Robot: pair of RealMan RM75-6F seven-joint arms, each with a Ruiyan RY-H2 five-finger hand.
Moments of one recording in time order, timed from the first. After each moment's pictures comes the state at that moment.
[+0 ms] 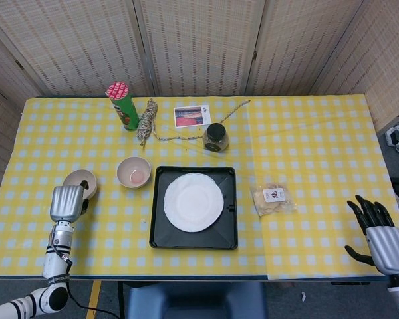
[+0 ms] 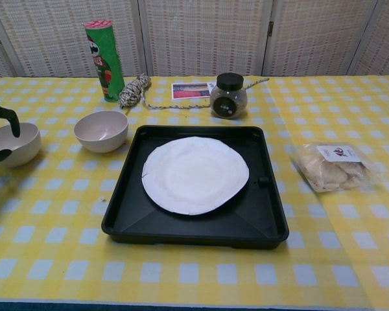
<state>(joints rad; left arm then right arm) -0.45 -1.57 -0.22 -1.33 1.09 1.22 0.64 0.05 -1.05 -0.01 -1.62 -1.55 1.42 0.01</state>
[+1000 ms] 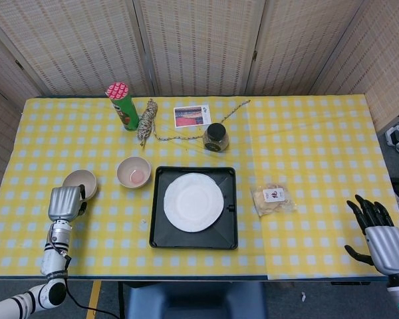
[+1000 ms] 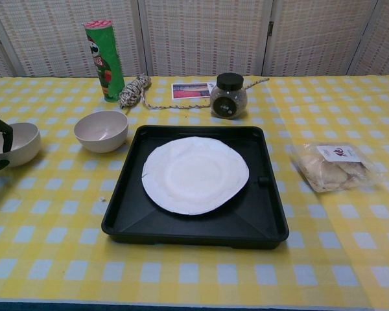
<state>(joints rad) -0.47 -1.59 -0.20 -1.23 1.03 1.15 0.55 0.05 -1.06 -0.01 -1.62 -1.54 1.42 -0.01</state>
